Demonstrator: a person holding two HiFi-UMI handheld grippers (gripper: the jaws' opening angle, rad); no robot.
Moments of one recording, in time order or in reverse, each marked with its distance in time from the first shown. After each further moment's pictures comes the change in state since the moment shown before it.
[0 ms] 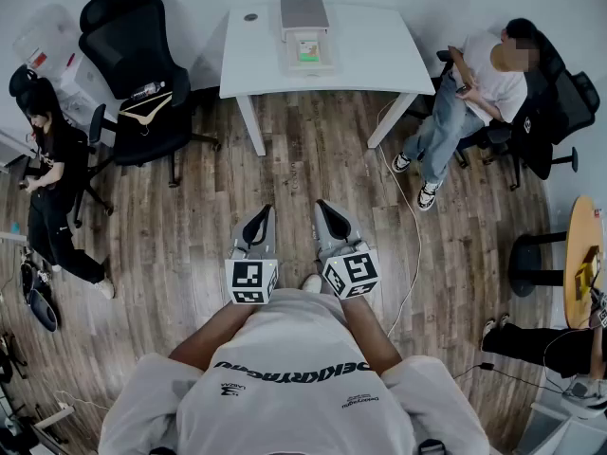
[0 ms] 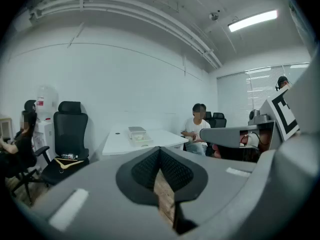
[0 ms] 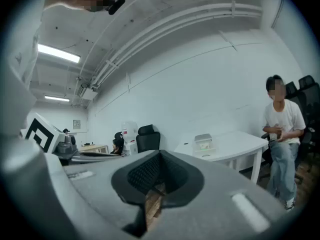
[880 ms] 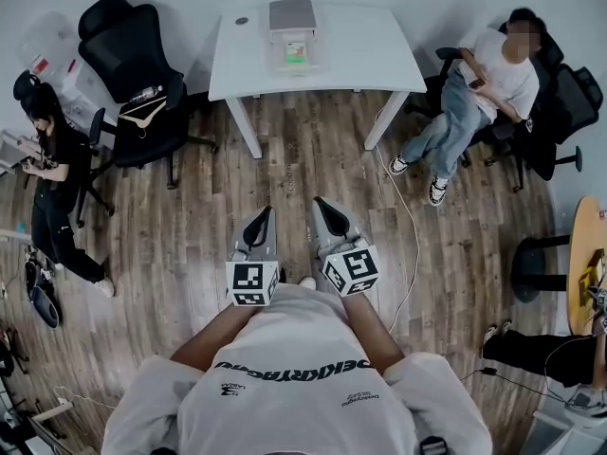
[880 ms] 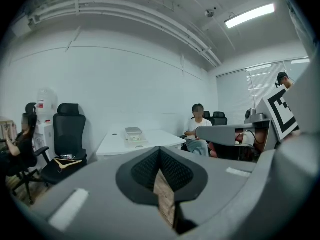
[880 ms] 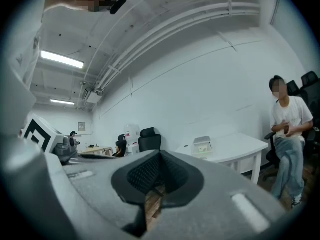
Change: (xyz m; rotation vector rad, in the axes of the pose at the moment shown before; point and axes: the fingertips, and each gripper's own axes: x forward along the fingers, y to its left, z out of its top) left arm 0.018 -0.068 -0.005 0.016 -0.017 0.024; right arm -0.035 -0.052 0.007 -0.010 -0.035 0.055
